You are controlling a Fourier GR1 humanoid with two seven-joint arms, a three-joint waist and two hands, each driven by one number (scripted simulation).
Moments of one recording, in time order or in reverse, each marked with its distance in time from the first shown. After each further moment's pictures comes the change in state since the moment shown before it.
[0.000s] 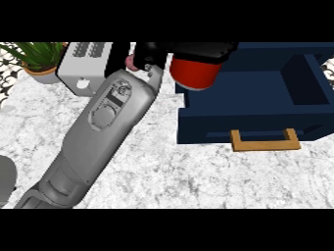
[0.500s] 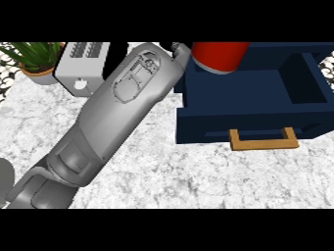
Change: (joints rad) left arm -0.235 0.000 -0.049 0.259 0.119 0.075 -0.025; right arm -0.001 0.008 0.020 -0.023 0.008 0.001 0.025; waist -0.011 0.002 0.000
